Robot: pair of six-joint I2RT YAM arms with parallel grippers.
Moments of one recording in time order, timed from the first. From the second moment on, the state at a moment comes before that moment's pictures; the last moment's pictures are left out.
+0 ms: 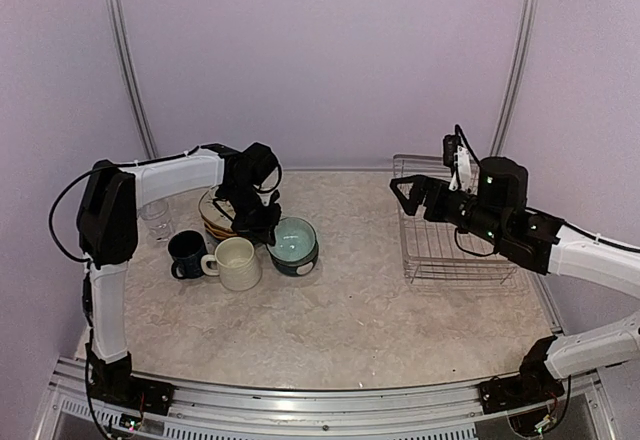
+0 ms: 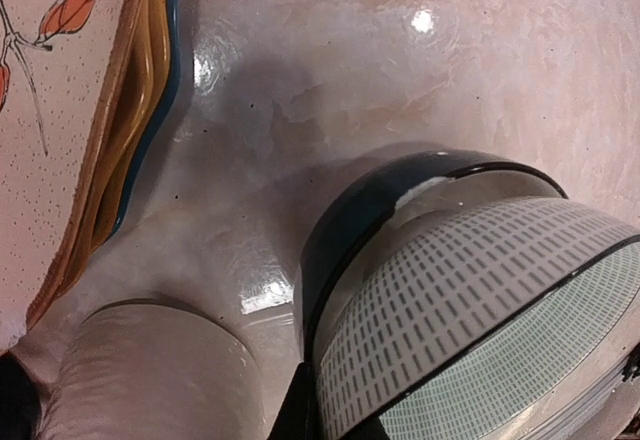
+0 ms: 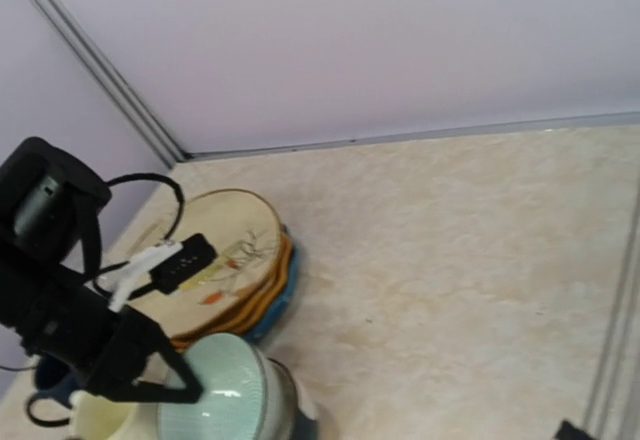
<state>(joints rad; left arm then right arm) -0.57 2.09 1.74 -0.96 0.19 -0.40 0.70 1.12 0.80 0.14 0.08 0.50</state>
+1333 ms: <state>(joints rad) -0.56 1.20 1.52 -0.61 0.10 -0.28 0.70 0.74 1.05 -0.25 0.42 0.06</state>
